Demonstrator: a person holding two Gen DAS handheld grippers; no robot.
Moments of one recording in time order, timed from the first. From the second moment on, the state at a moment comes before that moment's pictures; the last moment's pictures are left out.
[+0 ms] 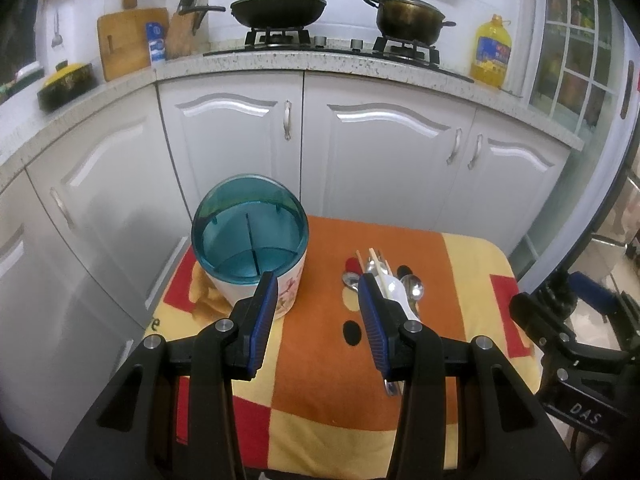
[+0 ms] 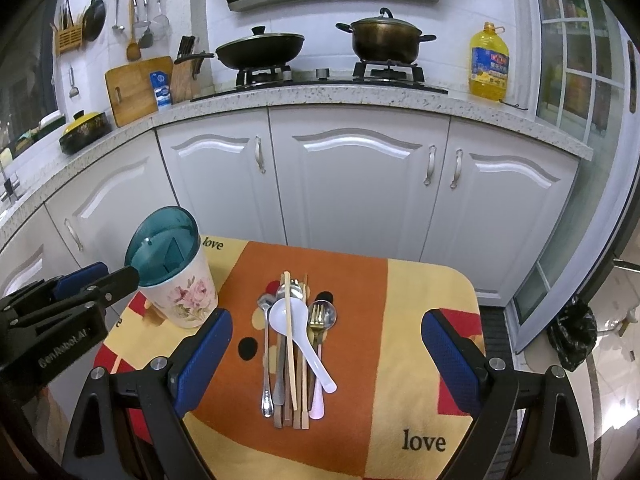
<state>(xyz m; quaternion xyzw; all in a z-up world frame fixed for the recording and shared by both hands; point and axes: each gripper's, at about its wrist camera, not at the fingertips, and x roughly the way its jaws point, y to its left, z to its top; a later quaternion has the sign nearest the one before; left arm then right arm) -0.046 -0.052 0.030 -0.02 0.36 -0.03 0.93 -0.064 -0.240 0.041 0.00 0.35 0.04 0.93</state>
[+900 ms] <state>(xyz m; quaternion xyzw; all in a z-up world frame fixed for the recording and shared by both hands) -0.017 -0.044 -0.027 -0.04 0.43 -0.04 0.90 0.065 -0.209 -0.094 0.02 0.49 0.18 0.85</state>
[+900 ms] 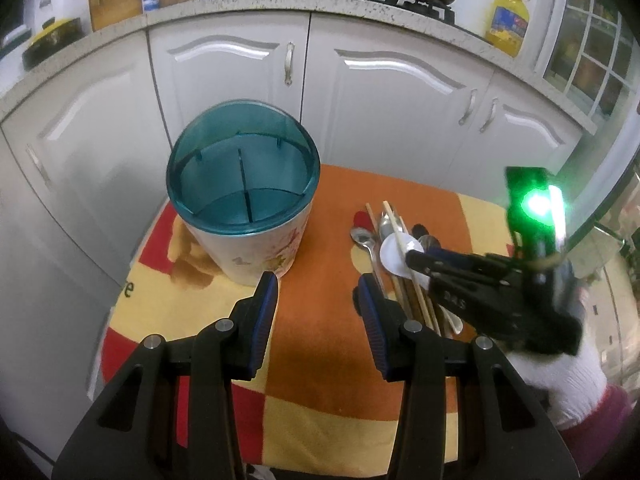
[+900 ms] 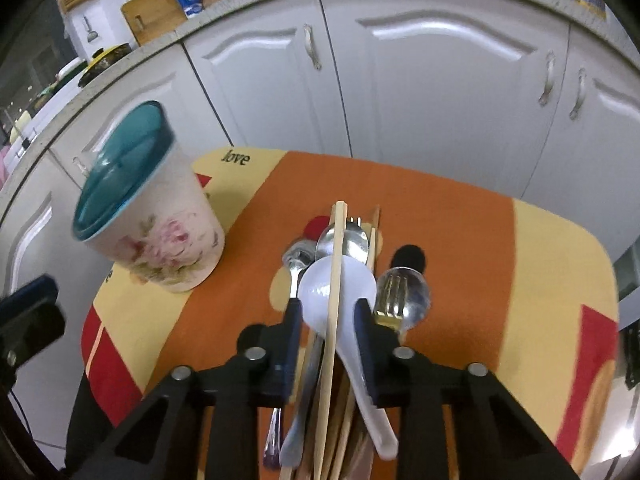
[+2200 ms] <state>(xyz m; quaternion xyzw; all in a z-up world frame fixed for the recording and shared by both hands) 0.092 -0.128 -0.118 -0.01 0.51 -0.10 0.85 0.034 -0.322 -0.095 0.15 0.47 0.19 0.85</state>
